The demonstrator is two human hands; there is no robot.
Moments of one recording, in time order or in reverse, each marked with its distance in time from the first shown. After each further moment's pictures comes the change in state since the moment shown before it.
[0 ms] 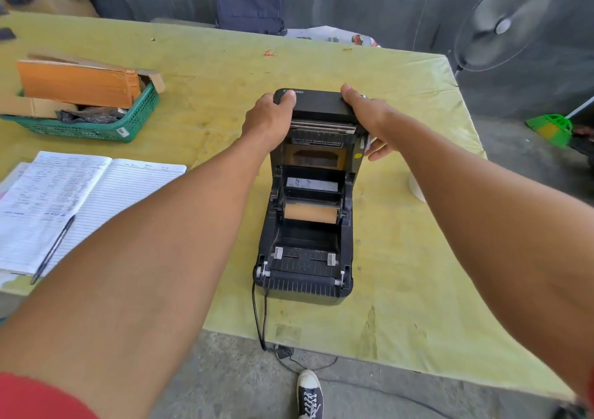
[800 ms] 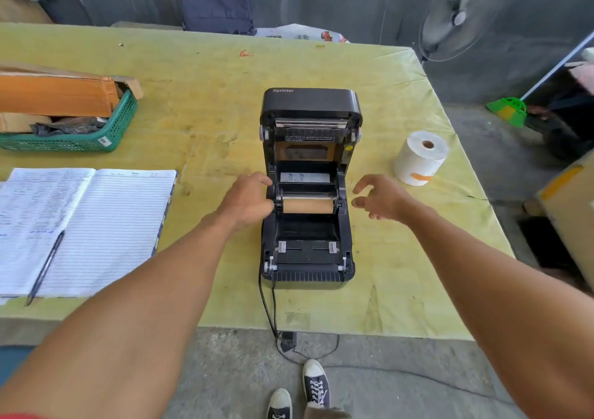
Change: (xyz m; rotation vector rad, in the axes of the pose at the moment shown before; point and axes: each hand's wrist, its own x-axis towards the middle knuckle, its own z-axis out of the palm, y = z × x) left_hand -0.066 -0.116 -0.005 0.307 -0.331 0.155; right_hand -0.050 0.128 0.048 -0.209 0.011 -0.054
